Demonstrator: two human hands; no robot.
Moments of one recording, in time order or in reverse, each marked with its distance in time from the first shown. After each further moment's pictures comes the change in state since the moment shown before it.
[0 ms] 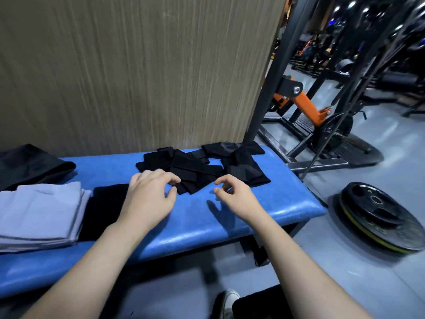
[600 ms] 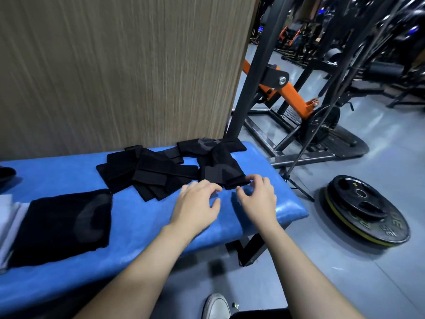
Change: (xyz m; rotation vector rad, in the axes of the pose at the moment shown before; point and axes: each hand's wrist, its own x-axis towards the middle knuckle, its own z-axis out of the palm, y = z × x) left_hand 0.038 0.111 0.125 -0.190 -0.177 0.105; right_hand 0.027 0.091 -0.065 -0.377 0.444 0.143
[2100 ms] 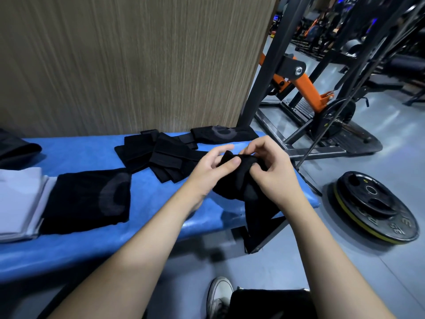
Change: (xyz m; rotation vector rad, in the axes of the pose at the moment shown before) left_hand 0.005 0.008 -0.039 -1.240 -0.139 -0.222; right_hand -0.028 -0.074 -0.068 0.613 -0.220 -0.481
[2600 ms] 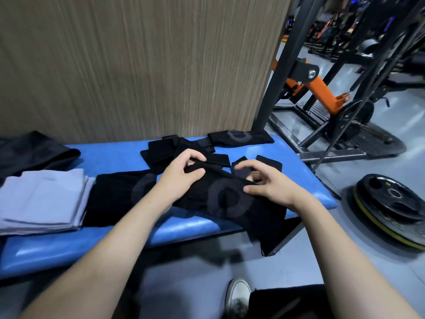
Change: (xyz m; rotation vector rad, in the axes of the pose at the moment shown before) left_hand -0.053 0.032 -0.084 0.567 0.251 0.016; right_hand -0.002 0.022 0.006 -0.025 -0.504 0.328
